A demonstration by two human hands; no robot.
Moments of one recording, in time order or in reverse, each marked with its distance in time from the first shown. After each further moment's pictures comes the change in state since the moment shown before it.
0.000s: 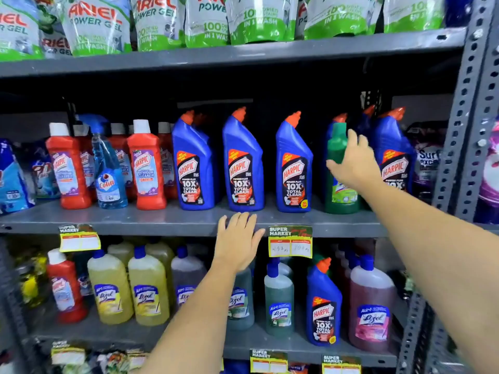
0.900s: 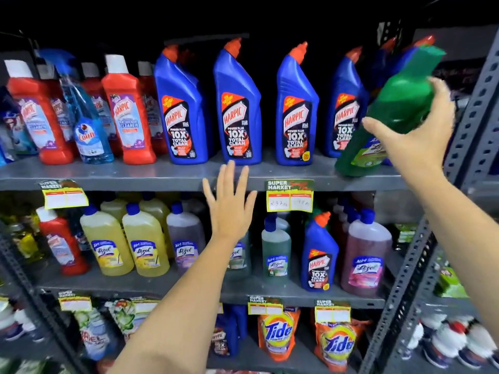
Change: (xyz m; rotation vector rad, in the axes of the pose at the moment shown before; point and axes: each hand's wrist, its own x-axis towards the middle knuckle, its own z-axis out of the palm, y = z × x) left_hand -0.022 0.001 0.040 -0.111 0.333 -0.101; right_hand -0.078 0.040 -0.026 0.488 0.409 -0.010
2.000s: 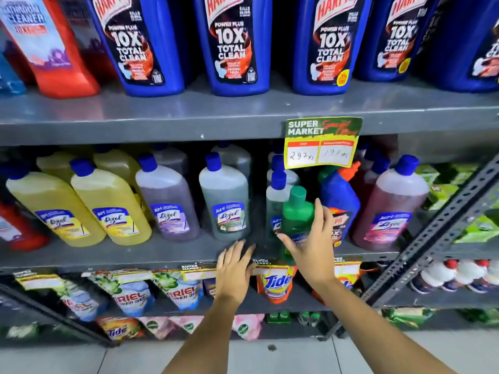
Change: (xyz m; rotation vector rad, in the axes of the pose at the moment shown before) left_hand -0.243 -0.045 0.130 -0.242 -0.787 -0.093; right_hand -0.318 0.114 0.115 -0.268 -0.526 0.259
